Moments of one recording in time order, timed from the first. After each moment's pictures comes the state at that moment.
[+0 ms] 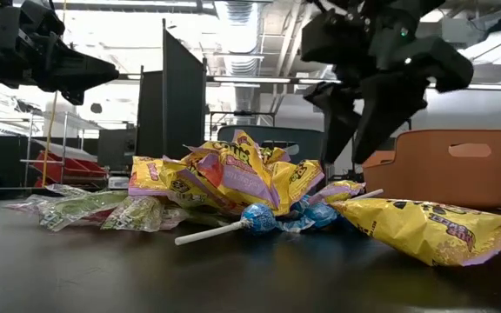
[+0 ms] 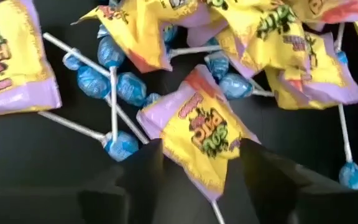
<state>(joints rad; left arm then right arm) -0.04 0.01 0.07 0.02 -0.25 -0.02 0.24 1.73 1.16 -0.59 0.05 -0.15</state>
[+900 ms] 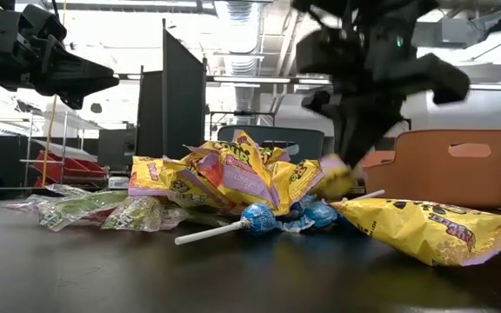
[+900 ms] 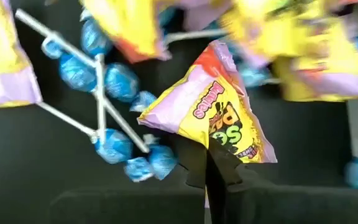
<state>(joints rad) -0.04 0.01 0.07 -0.03 -0.25 -0.05 0.24 1.76 1.19 -0.65 0.10 -0.13</state>
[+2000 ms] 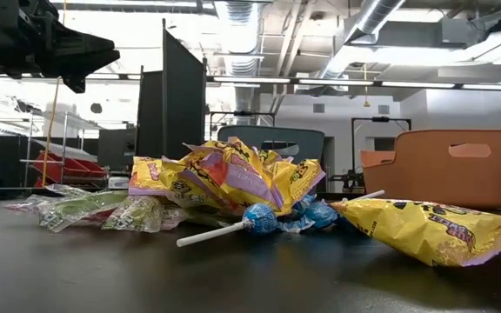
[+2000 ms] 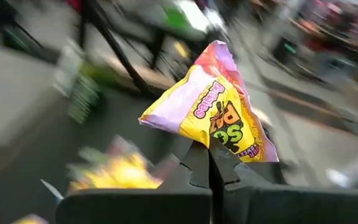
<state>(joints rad) -0.04 0.01 0.07 0.15 -0.25 -0.02 0.36 1.13 1.24 -0.44 0.43 -0.26</state>
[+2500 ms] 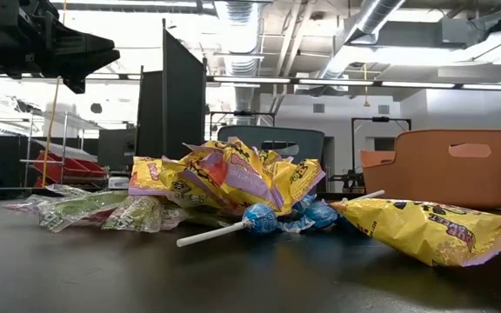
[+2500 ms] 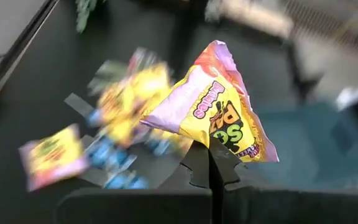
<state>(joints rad) -0.04 0.01 0.07 0.15 -0.25 -0.03 0.56 1.19 1.24 -0.85 0.55 0.17</state>
